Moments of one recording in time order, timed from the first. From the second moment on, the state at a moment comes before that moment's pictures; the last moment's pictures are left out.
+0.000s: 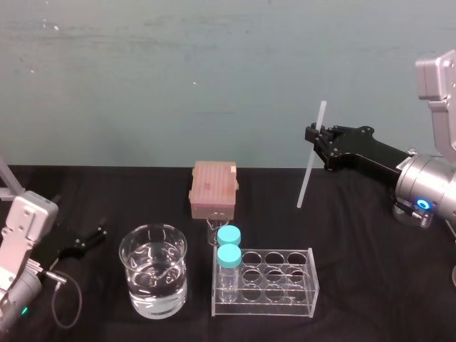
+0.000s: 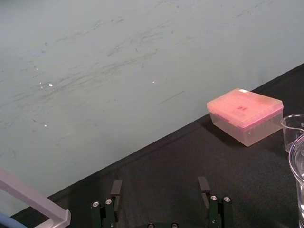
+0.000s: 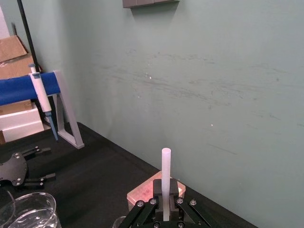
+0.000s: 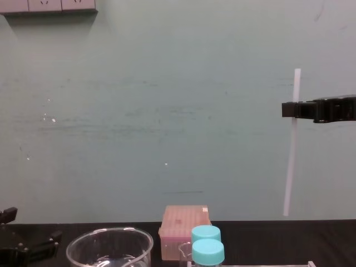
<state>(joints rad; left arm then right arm) -0.20 0.60 0.45 -1.41 -0.25 -0.12 0.03 0.43 0.59 -0.36 -1.60 0.61 0.26 0.39</state>
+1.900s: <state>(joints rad) -0.20 0.60 0.45 -1.41 -0.25 -0.12 0.03 0.43 0.59 -0.36 -1.60 0.61 0.26 0.39</state>
